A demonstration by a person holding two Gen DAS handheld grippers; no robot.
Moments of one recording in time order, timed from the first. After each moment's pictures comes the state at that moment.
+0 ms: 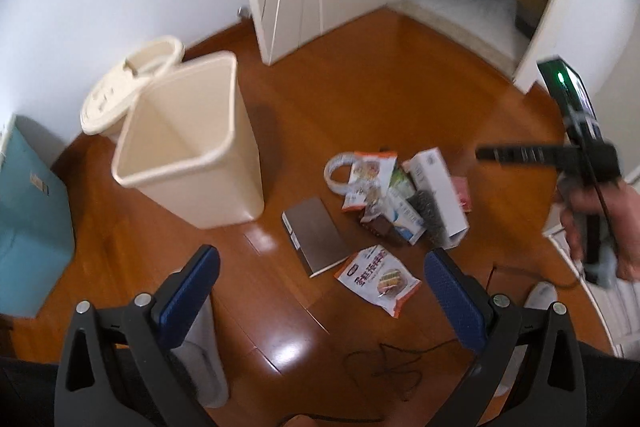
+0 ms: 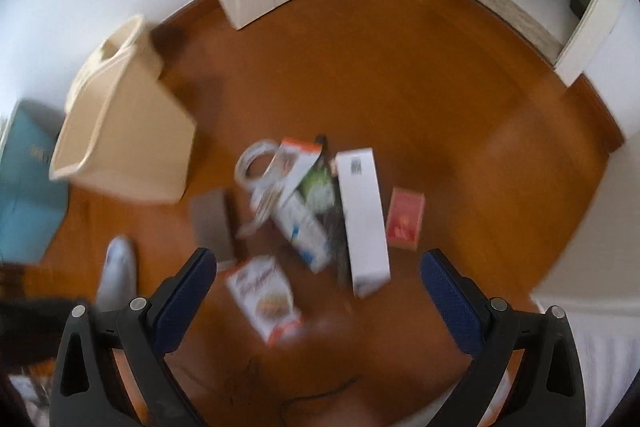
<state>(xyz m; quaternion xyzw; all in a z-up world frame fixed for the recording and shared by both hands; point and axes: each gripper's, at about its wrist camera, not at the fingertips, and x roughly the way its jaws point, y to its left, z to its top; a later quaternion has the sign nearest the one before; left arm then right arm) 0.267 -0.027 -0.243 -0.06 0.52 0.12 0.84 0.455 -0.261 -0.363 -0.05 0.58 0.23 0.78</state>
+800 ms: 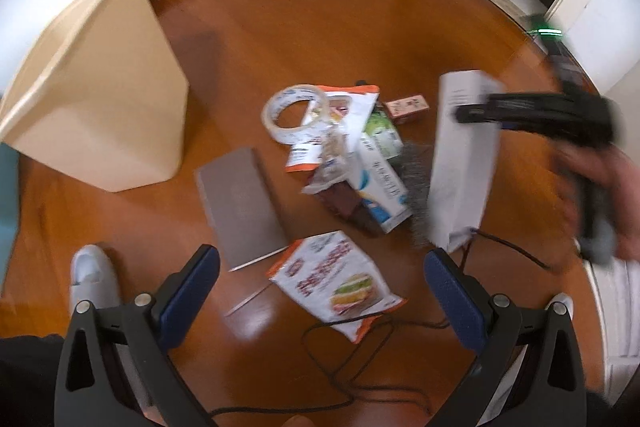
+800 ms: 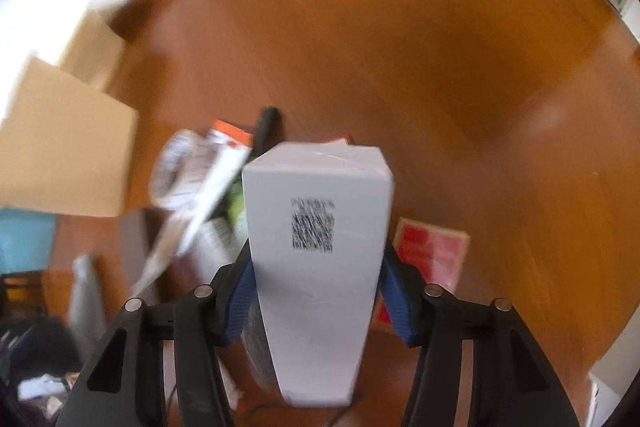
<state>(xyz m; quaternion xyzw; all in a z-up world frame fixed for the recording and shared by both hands) 0.347 -0.092 -0.395 -0.11 0.58 0.10 0.80 0.551 -0.282 -0.533 0.00 0.64 0.28 0.72</state>
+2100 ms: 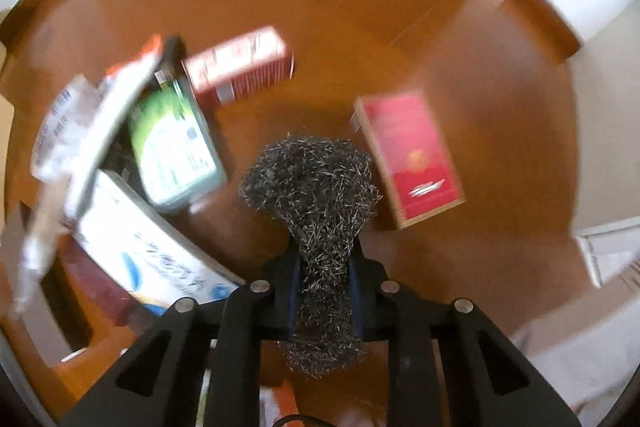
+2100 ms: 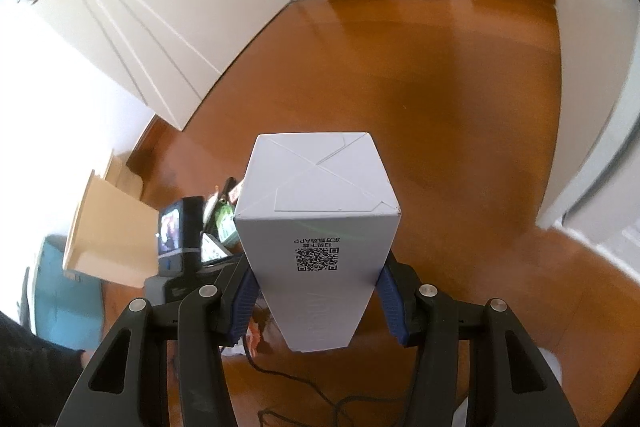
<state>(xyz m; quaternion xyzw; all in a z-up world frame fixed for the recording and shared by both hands) 0.470 -0.211 -0.534 -0.10 0.60 -0.02 0.79 0.401 -0.520 -0.455 0.19 0.50 0.19 0.83</state>
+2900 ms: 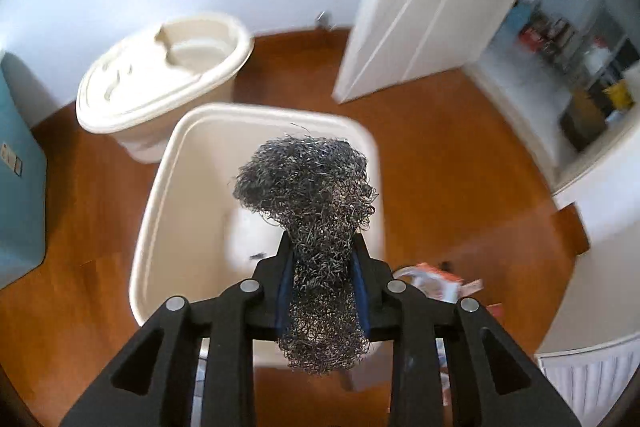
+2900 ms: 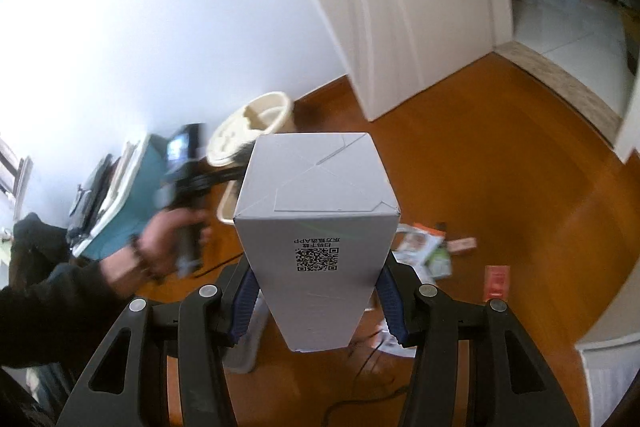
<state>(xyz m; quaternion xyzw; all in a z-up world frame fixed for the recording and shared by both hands) 0.397 0.212 -0.280 -0.21 0.48 0.17 0.83 0.350 -0.229 -0.135 0.04 0.47 0.40 0.79</state>
